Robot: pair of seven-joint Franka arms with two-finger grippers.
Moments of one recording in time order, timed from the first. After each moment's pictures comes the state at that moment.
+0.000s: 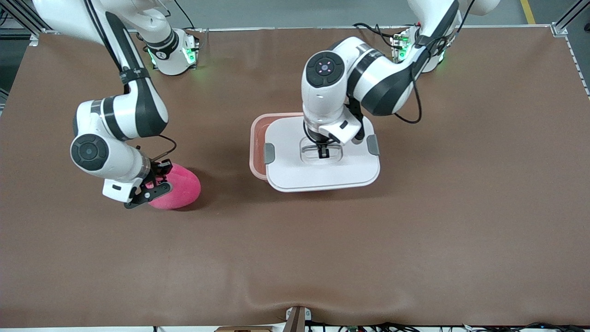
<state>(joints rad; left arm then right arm) -0.53 0.46 -0.24 -1.44 0.13 1.86 -2.42 0.29 0.34 -0.07 -1.75 -0.03 1.95 -0.29</state>
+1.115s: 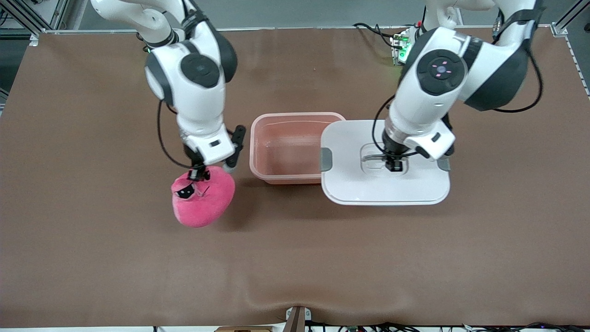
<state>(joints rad) -0.26 0.29 -0.24 -1.49 0.10 1.75 -2.05 0.64 0.31 -0.06 -1.59 -0.44 1.93 -0.75</state>
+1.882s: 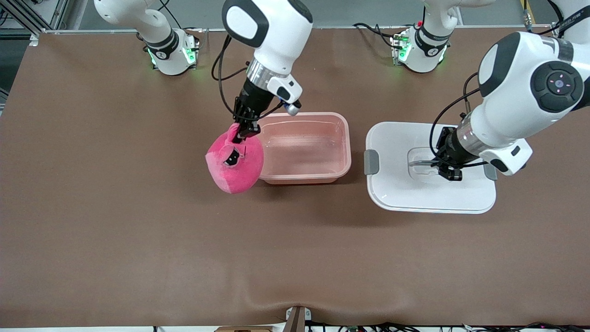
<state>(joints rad) -0.06 0.24 -0.24 -1.53 0.01 1.74 -1.83 0.95 0.30 -0.05 -1.59 -0.68 1.70 -0.86</state>
